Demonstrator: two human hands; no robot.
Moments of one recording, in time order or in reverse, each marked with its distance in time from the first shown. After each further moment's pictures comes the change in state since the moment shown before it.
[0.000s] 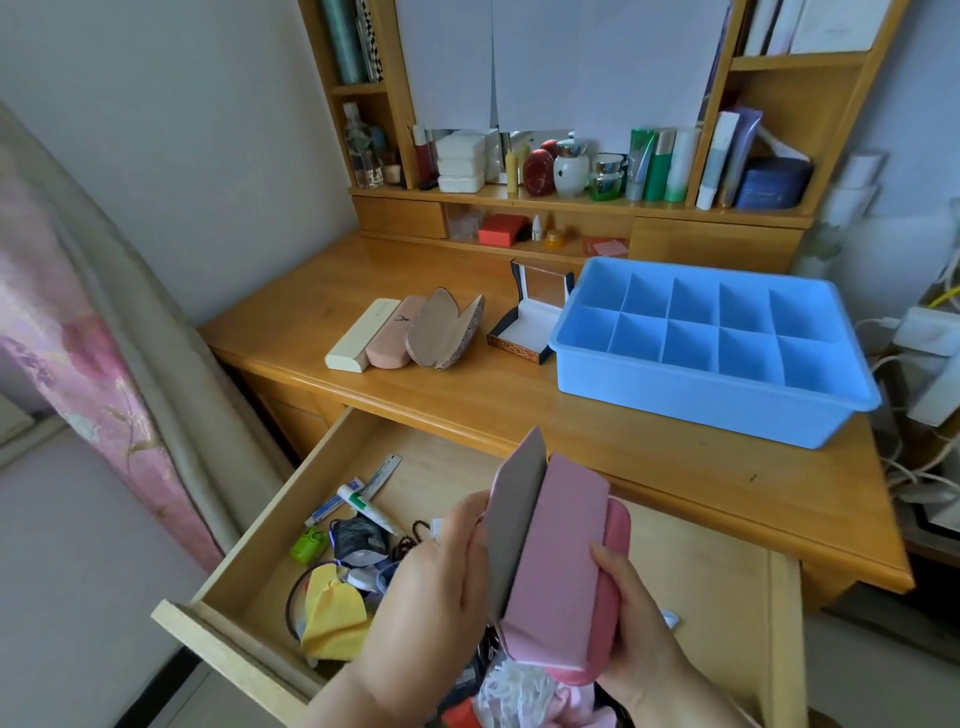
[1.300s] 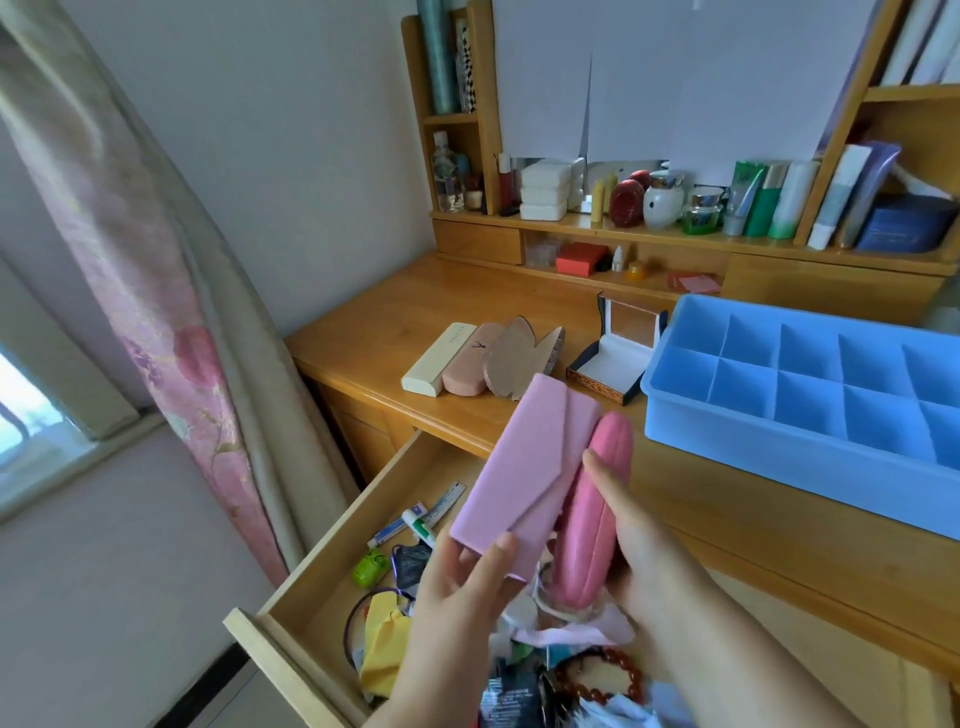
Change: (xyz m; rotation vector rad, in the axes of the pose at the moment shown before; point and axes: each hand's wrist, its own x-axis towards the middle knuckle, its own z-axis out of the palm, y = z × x) left_hand 0.018 -0.042 -0.003 -1.105 0.252 -0.443; right_hand 0.056 -0.047 0.106 -0.516 -0.030 -0.060
